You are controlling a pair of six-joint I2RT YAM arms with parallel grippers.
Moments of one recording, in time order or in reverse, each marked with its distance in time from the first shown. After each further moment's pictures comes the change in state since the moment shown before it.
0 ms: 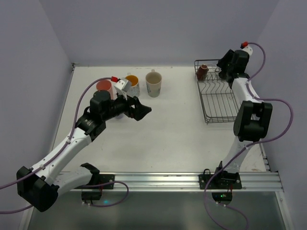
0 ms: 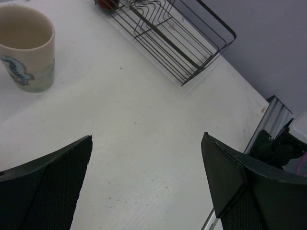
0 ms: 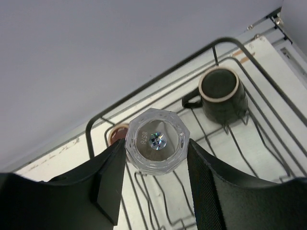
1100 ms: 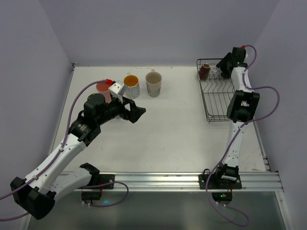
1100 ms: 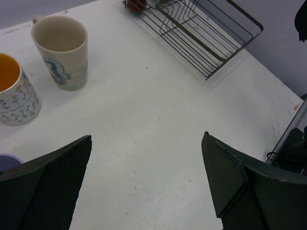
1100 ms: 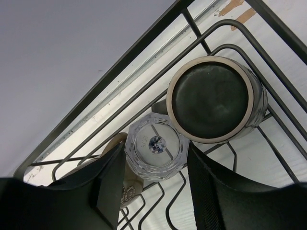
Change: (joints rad) left arm 0.000 -0.095 0.000 -0.086 -0.087 0.100; right arm -0.058 0.543 0.706 -0.503 -0.077 0.150
